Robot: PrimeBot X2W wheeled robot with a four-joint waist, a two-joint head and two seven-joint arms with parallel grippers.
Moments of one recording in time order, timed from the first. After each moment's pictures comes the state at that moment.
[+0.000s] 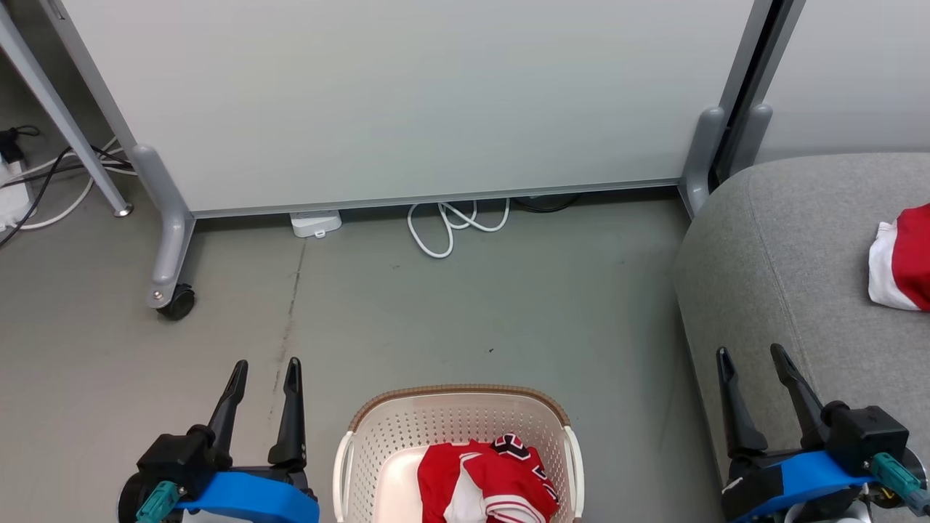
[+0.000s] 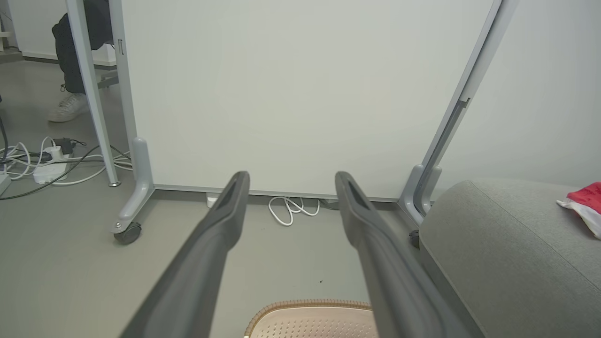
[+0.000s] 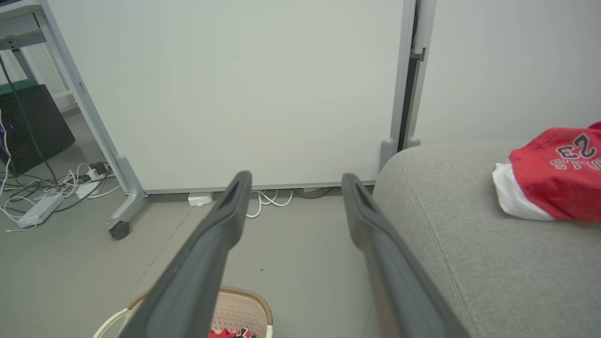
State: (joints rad) left arm -0.04 0.11 -0.13 0.30 -0.32 -0.13 -0.26; right arm -0.04 -0.05 -0.06 0.21 0.12 0.13 -0.20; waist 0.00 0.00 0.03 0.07
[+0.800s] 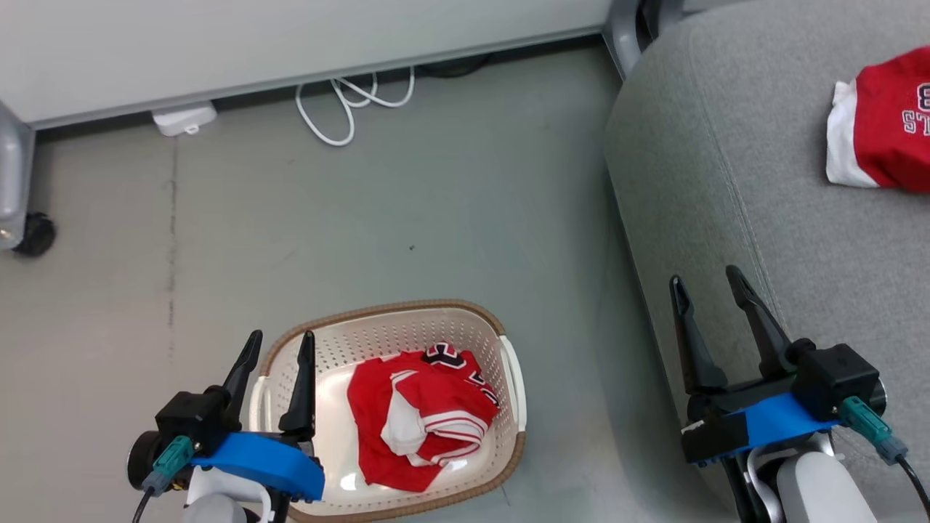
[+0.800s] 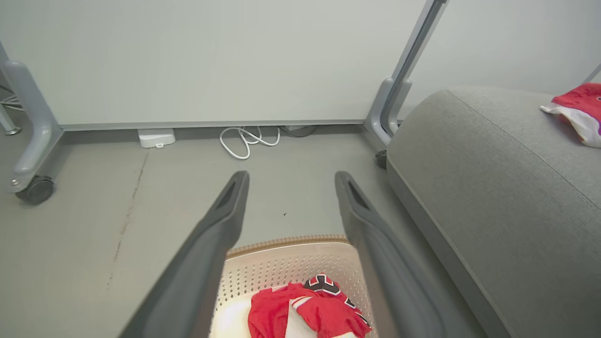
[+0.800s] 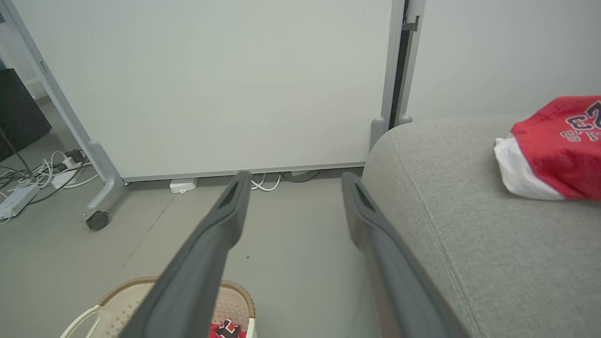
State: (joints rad) left arm -0.15 0.15 -0.20 0.40 -0.34 -0.13 -0.26; right arm -0.17 -0.05 0.04 0.18 0.13 0.13 -0.23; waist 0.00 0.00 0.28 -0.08
